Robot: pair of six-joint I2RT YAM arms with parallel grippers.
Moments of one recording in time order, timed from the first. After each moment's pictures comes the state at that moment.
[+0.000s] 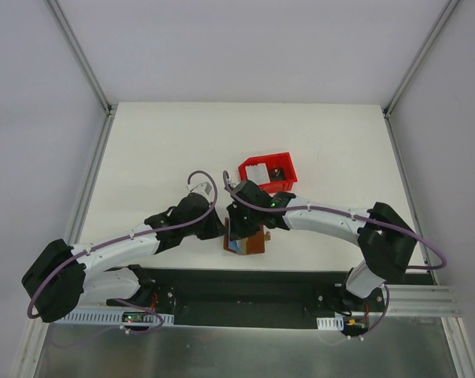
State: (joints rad) left arm -0.81 1.12 0.51 -0.14 0.04 -0.93; right arm 1.03 1.62 1.07 -0.43 -0.16 0.64
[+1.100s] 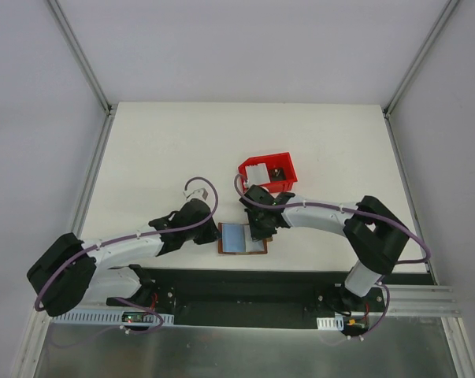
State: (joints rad) left arm -0.81 1.17 0.44 -0.11 -0.03 -0.94; right arm 0.95 1.69 0.99 -0.53 0.04 0.69
